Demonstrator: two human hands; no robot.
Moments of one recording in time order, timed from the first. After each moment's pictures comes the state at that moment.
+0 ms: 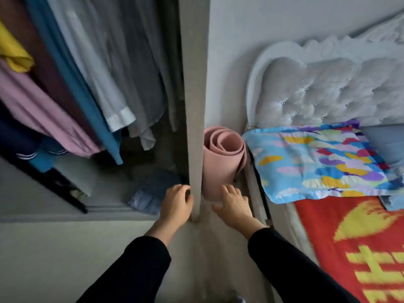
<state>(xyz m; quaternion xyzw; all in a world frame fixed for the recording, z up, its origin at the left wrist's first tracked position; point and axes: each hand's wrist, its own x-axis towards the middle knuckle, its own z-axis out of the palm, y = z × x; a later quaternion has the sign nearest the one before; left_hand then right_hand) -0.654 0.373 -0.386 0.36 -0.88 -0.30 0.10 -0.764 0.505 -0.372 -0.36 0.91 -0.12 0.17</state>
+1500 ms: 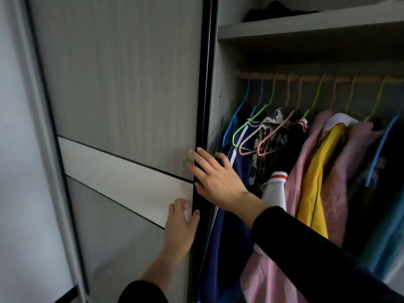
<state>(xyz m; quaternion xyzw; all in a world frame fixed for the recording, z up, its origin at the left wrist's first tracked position) -0.354 -0.233 -0.166 0.49 -0.67 -0.23 0.51 -0.471 -0.199 -0.033 -0.76 0.48 -0.18 -0.39</state>
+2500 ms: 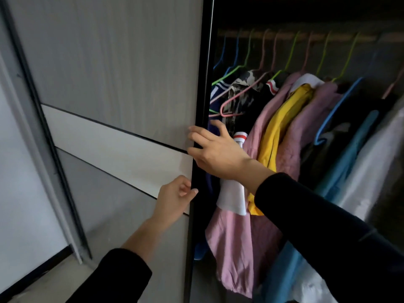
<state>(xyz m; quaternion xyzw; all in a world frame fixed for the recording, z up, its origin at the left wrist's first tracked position) -0.405 -0.168 -0.163 0.44 -0.73 -0.28 0.45 -0.553 -0.140 -0.037 -0.80 0.40 -0.09 -0.44</state>
